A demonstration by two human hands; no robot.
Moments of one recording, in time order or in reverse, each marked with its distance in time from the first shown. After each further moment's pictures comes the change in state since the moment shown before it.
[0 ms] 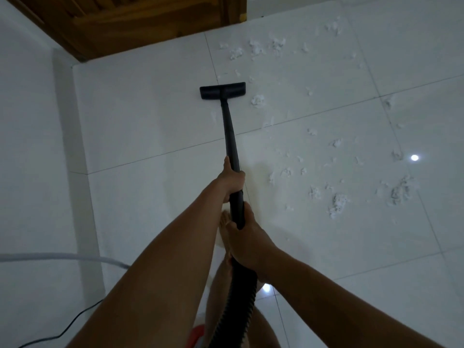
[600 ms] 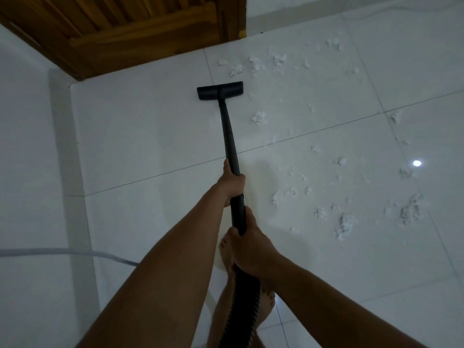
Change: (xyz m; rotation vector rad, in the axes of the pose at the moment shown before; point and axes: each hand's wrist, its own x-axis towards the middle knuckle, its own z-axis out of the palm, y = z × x) left_hand 0.046 0.059 -0.023 0.023 0.011 0.018; right_hand 0.051 -0.058 -0.021 -0.060 0.034 -0.021
